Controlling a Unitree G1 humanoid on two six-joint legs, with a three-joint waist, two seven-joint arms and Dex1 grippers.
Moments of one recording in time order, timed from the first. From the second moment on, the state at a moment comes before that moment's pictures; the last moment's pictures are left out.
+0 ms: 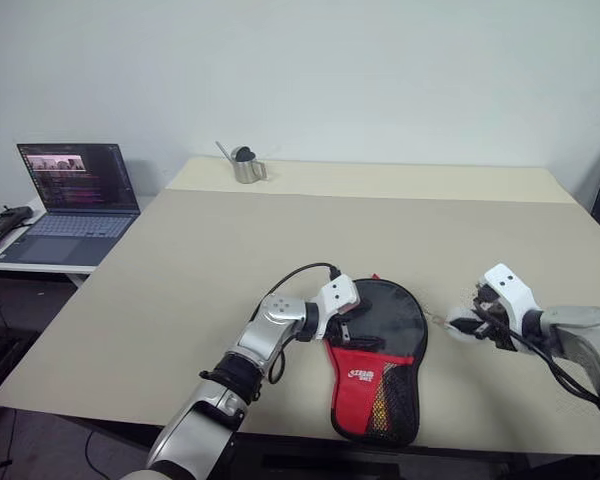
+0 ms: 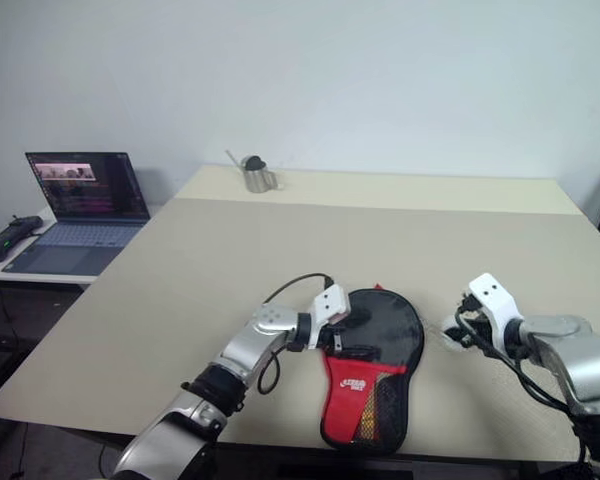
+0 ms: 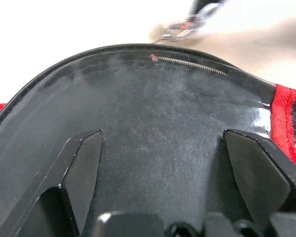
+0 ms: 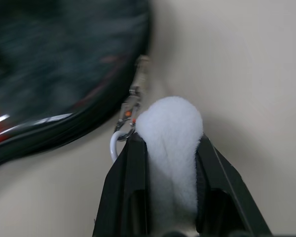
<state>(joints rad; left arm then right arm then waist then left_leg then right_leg) -0.68 0.18 -0.36 0.58 -0.03 0.06 -1.03 -0.22 -0.84 -0.10 -0.39 0.37 1.13 0.81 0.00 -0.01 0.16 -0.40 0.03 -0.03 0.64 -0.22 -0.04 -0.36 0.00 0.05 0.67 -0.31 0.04</state>
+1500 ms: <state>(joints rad) -0.70 0.14 -0.39 0.61 -0.01 0.03 -1.05 0.45 -0.99 -0.19 -0.93 0.74 1.14 0.83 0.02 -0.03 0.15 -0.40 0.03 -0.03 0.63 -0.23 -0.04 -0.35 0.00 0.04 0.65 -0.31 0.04</state>
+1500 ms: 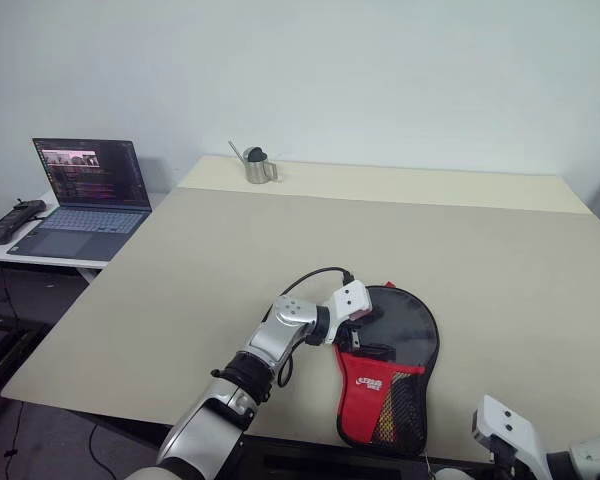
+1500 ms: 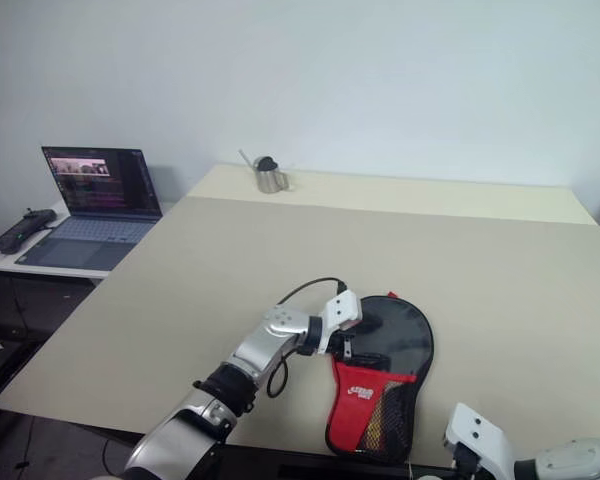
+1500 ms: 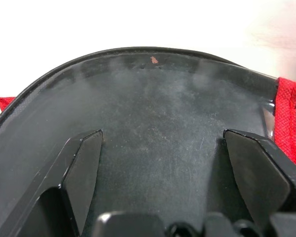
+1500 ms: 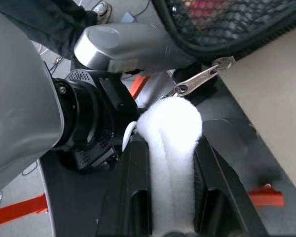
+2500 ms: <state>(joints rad) -0.72 0.11 -0.39 0.66 0.01 0.01 -1.03 0.45 -0.96 -0.27 -0.81 0.81 1.02 0.84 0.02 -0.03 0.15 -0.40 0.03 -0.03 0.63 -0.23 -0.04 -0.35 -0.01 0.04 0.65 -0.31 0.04</state>
